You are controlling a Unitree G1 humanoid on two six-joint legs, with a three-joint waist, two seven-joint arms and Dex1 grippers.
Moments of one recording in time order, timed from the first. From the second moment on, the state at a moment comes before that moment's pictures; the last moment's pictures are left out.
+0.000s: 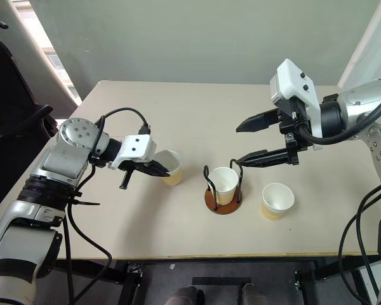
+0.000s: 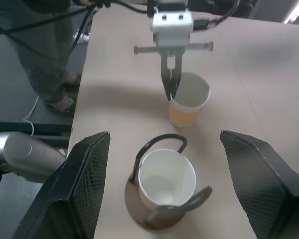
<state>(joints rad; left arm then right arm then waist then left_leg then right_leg) -0.97 0.79 -0.26 0.42 -0.05 0.05 -1.55 -1.04 -0.98 0.10 -0.28 0.60 0.90 1.33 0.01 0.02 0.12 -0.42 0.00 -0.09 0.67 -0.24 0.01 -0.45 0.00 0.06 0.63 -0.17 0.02</state>
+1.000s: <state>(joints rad) -1.32 0.57 -0.45 0.48 -0.43 0.23 -1.57 -0.69 -1.29 -0.15 -0.43 0.72 1.01 1.28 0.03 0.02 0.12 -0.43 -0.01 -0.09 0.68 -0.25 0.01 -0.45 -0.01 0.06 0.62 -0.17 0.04</state>
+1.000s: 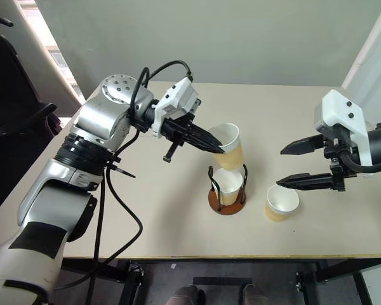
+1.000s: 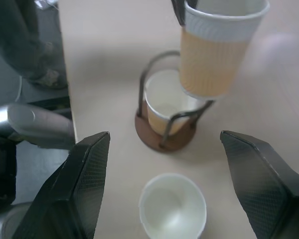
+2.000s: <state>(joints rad) -1.35 0.68 -0.68 0.39 -0.61 0.20 -1.58 -0.62 -1.32 -0.21 -0.43 0.75 0.98 1.22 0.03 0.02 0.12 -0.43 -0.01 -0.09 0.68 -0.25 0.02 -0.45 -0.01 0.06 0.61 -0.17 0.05</state>
